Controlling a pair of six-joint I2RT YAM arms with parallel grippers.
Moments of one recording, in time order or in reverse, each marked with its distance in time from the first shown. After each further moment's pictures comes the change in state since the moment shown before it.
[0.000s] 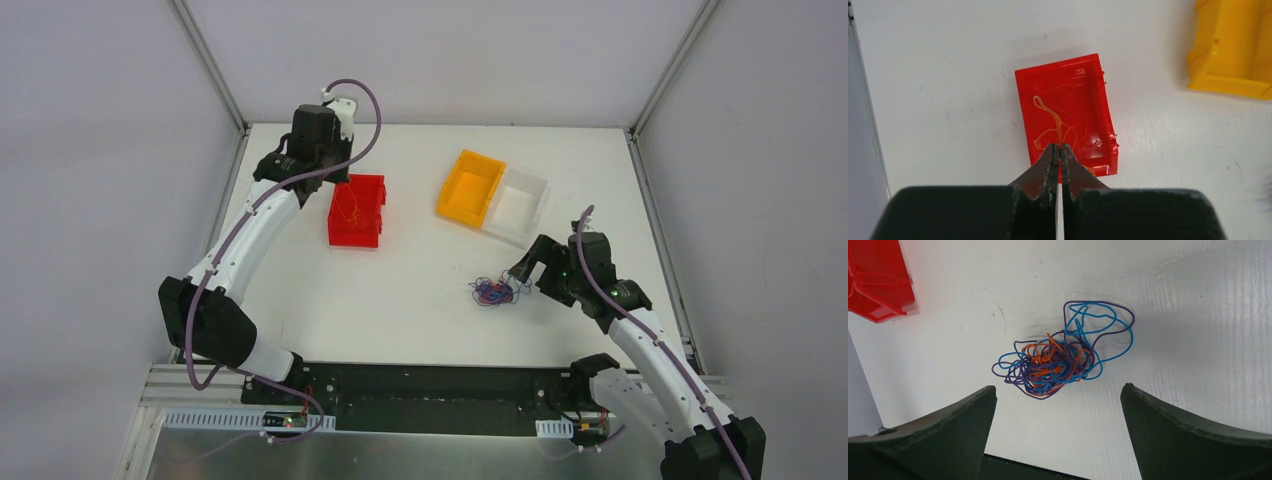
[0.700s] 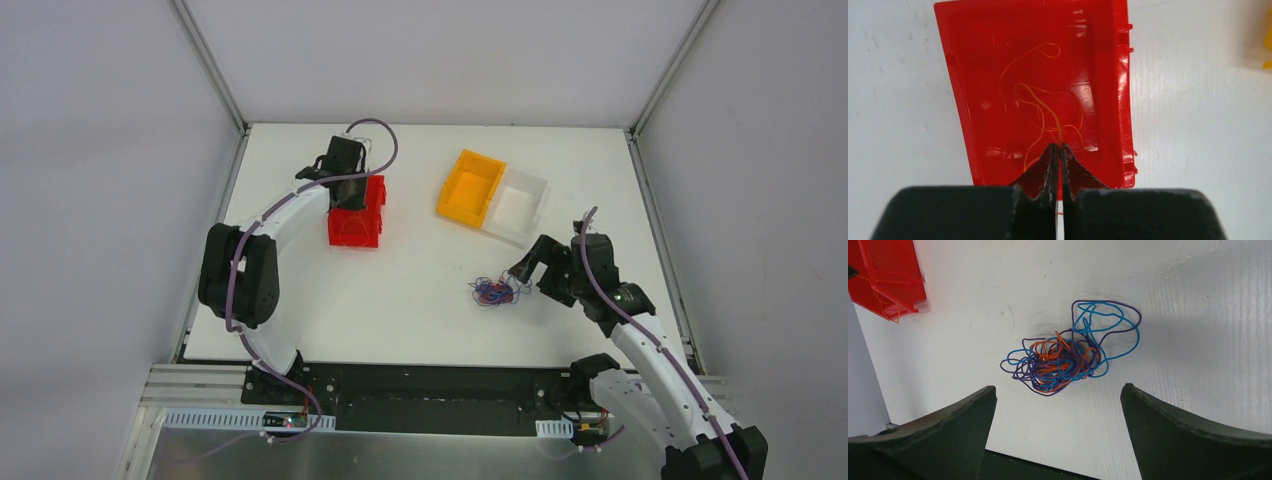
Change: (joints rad) left arm 0.000 0.239 -0.171 0.128 0.024 -0.136; right arm 0.000 -0.032 0.000 -0.003 -0.012 0.004
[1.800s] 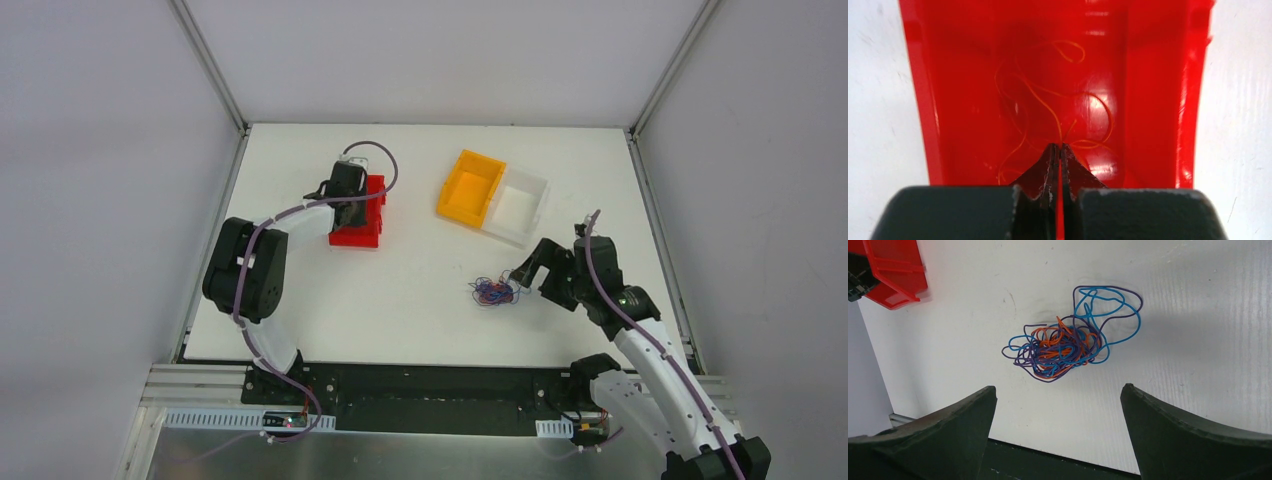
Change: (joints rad) left arm -0.001 0.055 -0.212 0.311 -0.075 -0.038; right arm 0.000 -0.050 0.015 -0.074 -0.019 -0.001
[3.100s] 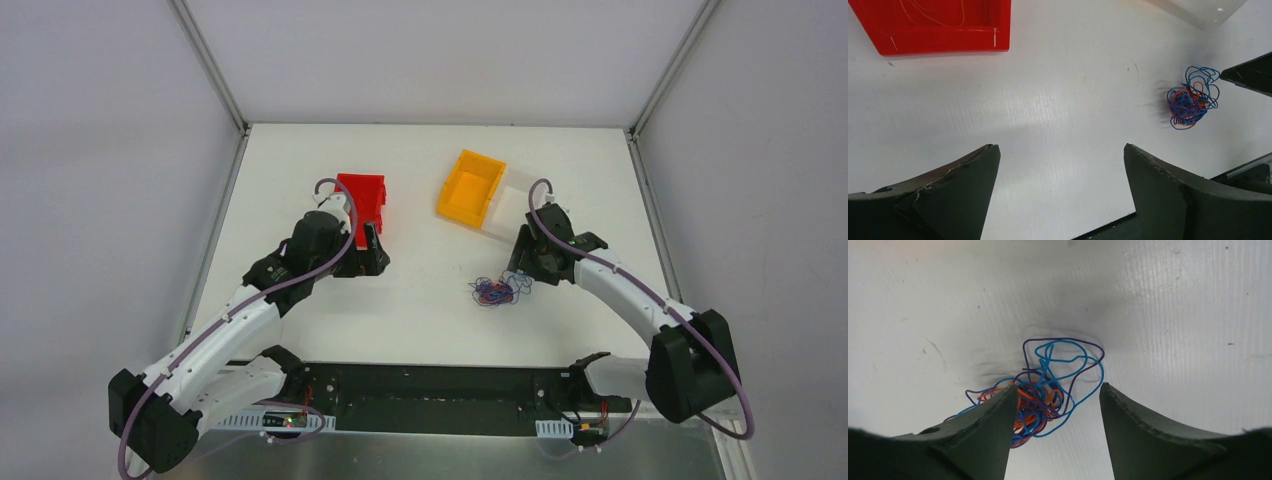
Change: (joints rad) left arm -0.242 -0.832 -0.322 -0.314 0.130 -0.363; right arm 0.113 0.508 0.192 0.021 0.276 -0.034
